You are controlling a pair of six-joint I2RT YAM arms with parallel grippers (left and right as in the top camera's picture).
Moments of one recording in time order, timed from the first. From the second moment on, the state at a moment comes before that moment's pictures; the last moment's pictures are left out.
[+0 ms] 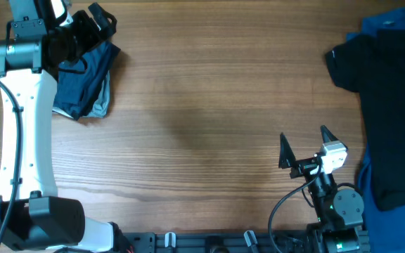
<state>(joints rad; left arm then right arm) 0.10 1.66 1.72 -0.87 0.30 -0.50 0.13 0.02 0.01 0.00 -0.06 0.04</state>
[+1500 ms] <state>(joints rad) -0.04 0.24 0.37 -0.47 0.24 -0.50 0.13 0.01 0.01 0.00 -0.06 0.04</state>
